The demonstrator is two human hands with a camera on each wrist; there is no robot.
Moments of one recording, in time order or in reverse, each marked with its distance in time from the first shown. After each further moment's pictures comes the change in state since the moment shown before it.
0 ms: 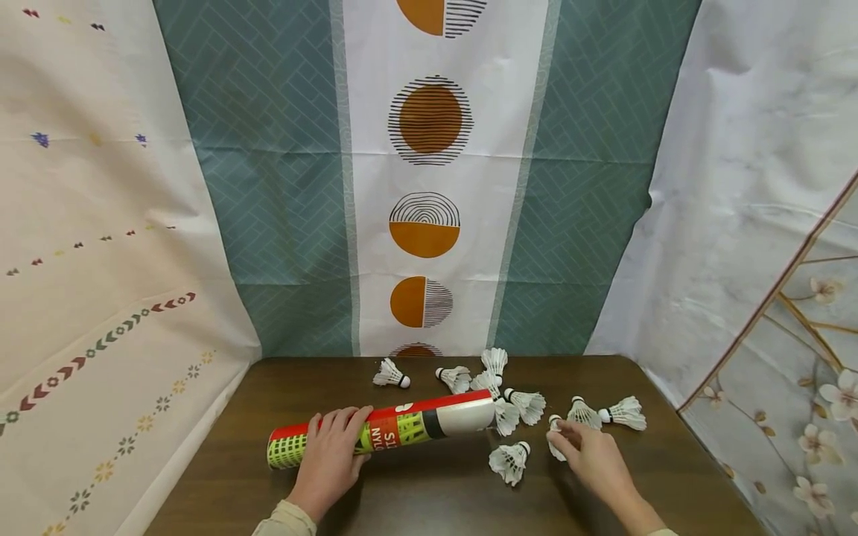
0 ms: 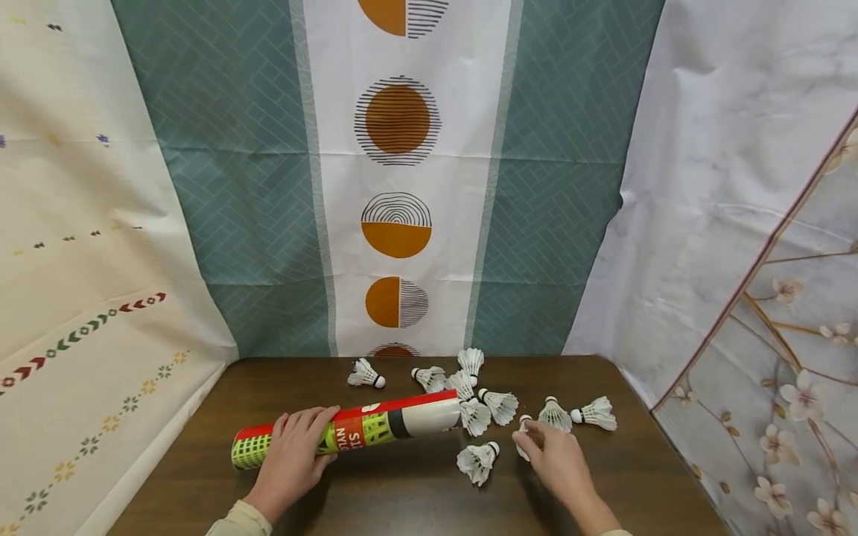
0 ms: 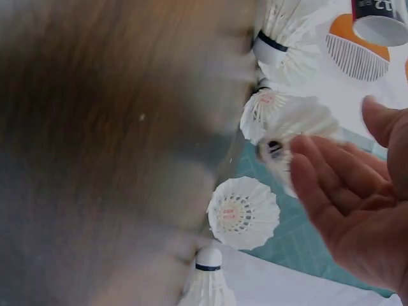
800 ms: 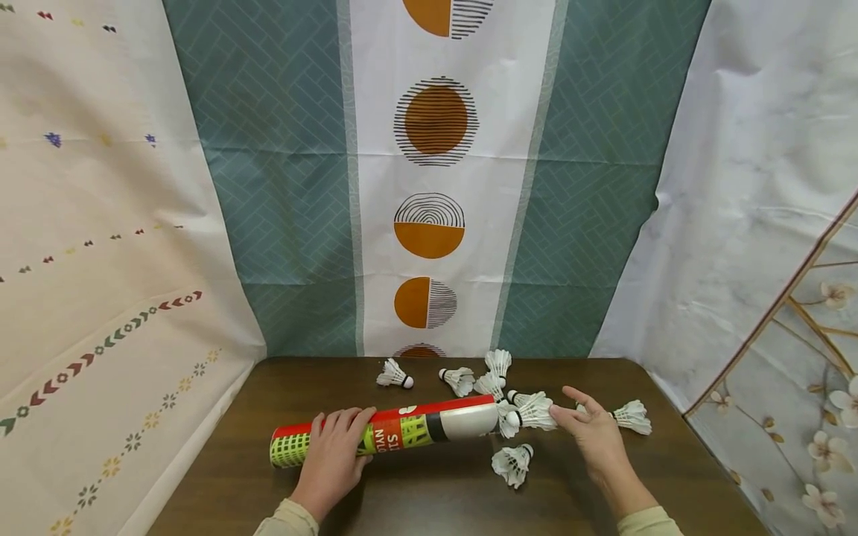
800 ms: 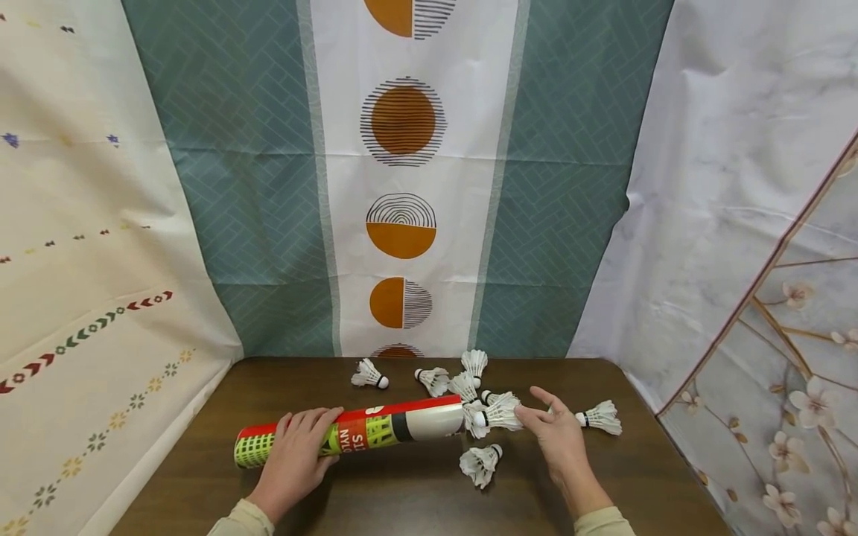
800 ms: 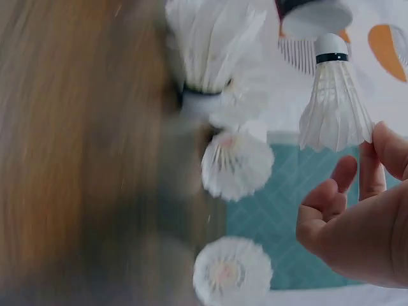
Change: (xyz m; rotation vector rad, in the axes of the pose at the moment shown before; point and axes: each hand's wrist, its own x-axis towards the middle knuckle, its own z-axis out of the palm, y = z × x) left_hand -0.001 0.000 0.000 0.000 -0.029 -0.014; right_hand 0.030 -0.016 -0.009 0.760 -0.111 0.385
